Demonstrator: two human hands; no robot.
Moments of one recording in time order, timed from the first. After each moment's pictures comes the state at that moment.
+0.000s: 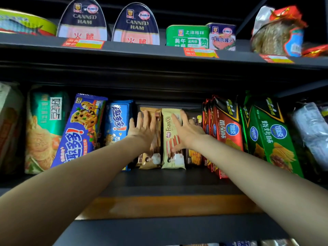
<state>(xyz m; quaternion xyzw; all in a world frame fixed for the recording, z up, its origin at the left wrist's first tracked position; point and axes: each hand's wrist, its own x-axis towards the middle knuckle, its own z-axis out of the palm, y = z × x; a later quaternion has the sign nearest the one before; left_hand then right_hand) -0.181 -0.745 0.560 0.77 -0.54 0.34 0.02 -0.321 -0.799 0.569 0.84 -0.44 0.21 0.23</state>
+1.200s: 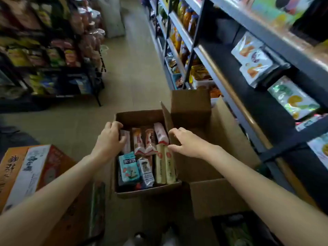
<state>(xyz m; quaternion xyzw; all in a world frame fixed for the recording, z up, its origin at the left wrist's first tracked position) 0.046 0.132 0.044 0.95 0.17 0.02 0.28 0.108 -0.098 0.076 0.92 0.24 -0.27 -0.16</state>
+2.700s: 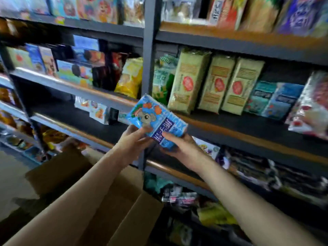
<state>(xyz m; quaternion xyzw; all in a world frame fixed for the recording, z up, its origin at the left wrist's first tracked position) 0.060 -0.221 0.225 0.46 -0.18 -0.36 0.79 -0.046 -0.330 0.226 0.56 -0.19 0.18 -0.78</state>
